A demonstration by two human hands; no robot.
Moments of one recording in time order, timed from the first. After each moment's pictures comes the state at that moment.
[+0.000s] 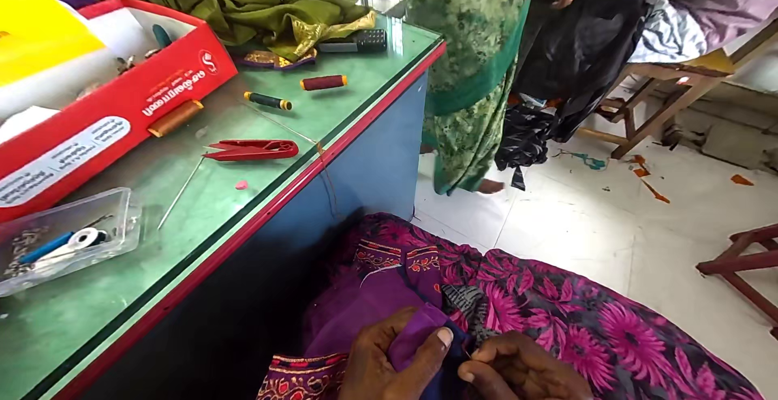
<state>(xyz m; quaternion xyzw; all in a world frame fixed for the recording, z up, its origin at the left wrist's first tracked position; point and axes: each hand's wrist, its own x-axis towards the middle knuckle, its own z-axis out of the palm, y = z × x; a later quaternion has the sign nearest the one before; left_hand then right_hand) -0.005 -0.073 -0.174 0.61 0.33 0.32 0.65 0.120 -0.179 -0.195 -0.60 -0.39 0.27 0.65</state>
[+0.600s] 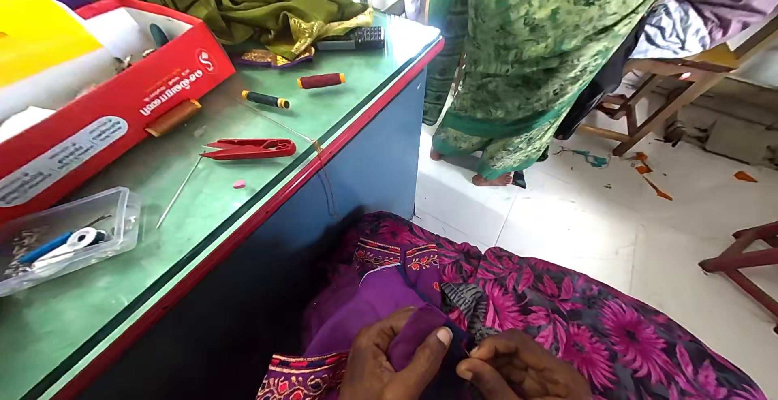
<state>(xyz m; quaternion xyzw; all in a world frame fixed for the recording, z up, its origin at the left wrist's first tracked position) -0.005 -0.074 -0.175 0.60 0.34 0.31 0.65 0.120 -0.179 -0.195 -0.60 -0.39 0.27 0.64</state>
